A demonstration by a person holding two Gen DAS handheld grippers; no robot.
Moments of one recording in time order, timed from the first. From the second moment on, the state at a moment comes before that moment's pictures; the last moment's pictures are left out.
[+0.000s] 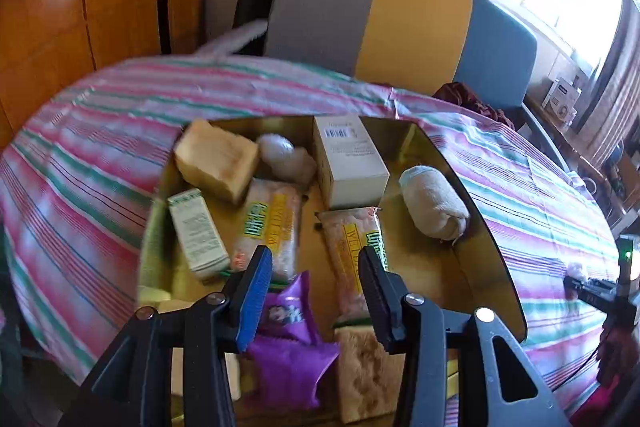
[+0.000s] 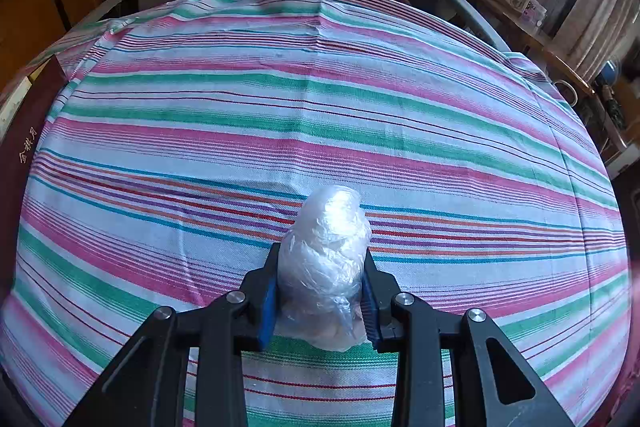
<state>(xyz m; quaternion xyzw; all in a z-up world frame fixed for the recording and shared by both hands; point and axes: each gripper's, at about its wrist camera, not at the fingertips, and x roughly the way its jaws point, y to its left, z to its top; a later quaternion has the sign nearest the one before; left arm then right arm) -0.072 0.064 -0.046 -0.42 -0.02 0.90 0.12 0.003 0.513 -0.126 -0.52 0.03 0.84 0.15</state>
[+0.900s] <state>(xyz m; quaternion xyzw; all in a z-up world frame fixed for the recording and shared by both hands) -0.028 0.033 -0.029 -0.38 -0.01 0.92 0.09 -0.028 0.336 -0.051 -0.45 0.05 0.89 -0.05</state>
